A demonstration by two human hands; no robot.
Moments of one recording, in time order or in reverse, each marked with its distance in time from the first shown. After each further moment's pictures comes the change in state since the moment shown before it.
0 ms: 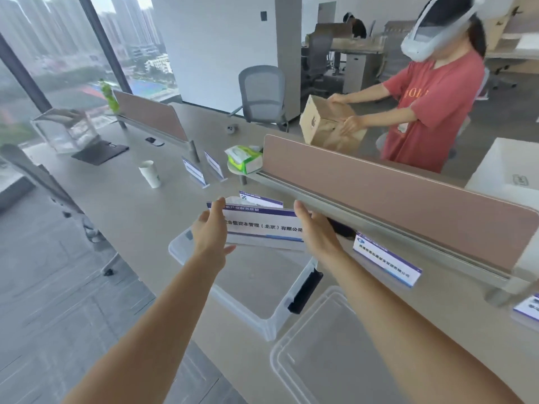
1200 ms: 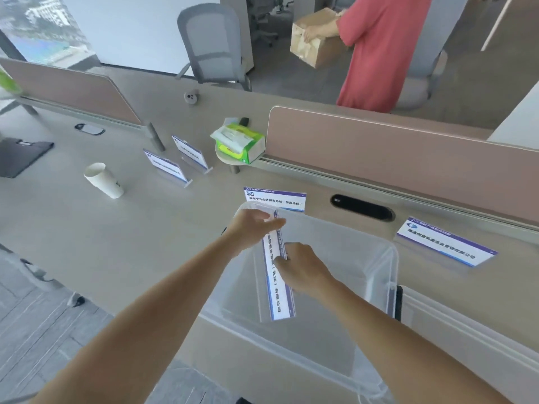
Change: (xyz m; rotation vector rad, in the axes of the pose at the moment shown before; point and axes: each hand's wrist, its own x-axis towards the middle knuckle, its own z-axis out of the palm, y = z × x) left_hand 0.279 -0.011 0.020 0.947 -0.685 0.187; right_hand 0.140 0.002 0.187 -0.392 -0.065 0.257
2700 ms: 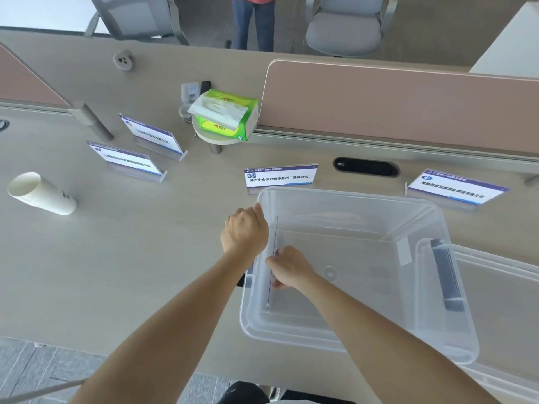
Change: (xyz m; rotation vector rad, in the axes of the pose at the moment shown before) left_hand 0.079 -0.095 -0.031 0.463 0.140 0.177; right_hand 0.104 -0.040 0.128 0.344 -0.015 0.444
